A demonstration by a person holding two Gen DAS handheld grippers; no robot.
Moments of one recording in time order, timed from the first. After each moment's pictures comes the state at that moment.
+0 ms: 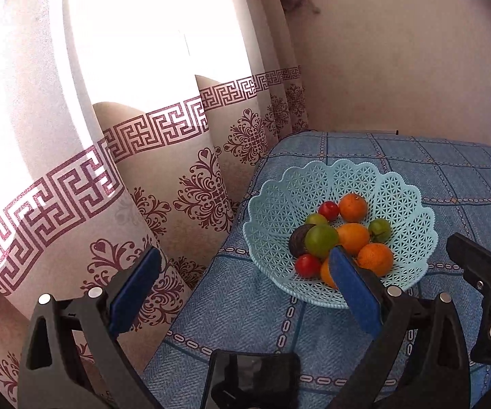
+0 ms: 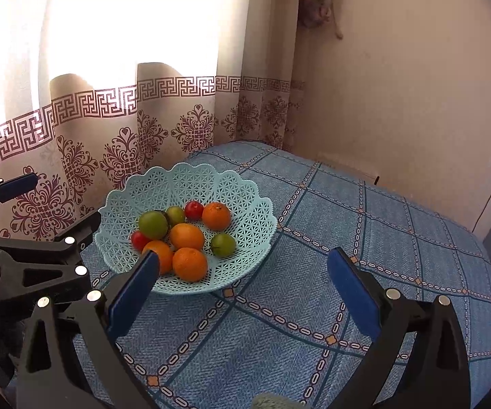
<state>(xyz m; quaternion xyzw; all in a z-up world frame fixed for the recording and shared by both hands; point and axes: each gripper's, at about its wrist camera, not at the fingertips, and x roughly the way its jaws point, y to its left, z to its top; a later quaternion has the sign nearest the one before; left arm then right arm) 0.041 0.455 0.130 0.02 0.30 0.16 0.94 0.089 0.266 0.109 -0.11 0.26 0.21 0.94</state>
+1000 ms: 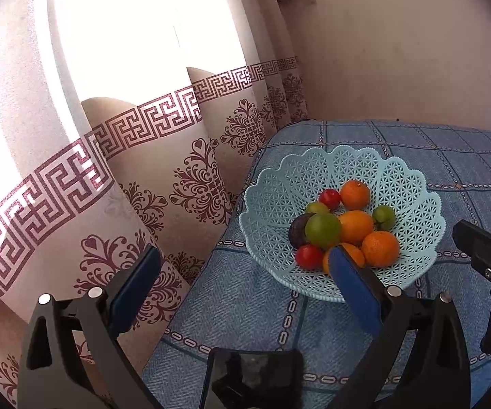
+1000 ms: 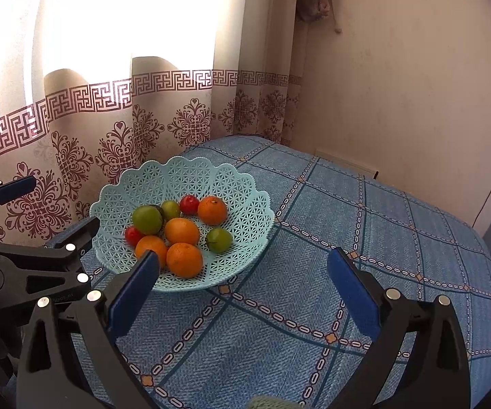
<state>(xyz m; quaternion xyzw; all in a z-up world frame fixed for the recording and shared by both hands) 0.050 0.454 0.118 0.03 0.31 0.16 0.94 0.093 0.268 0.104 -0.11 0.27 0.20 0.94</state>
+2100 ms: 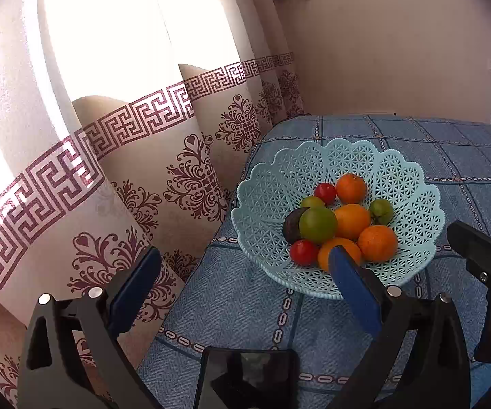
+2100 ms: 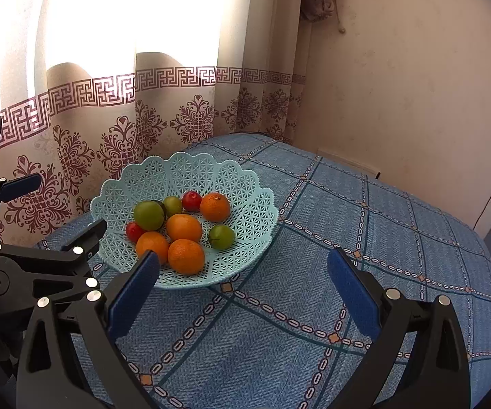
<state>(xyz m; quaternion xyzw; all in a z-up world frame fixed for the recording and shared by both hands) 0.051 0.451 0.113 0.04 0.32 0.15 0.93 0.092 0.272 0.099 -0.11 0.27 0.21 0.93</state>
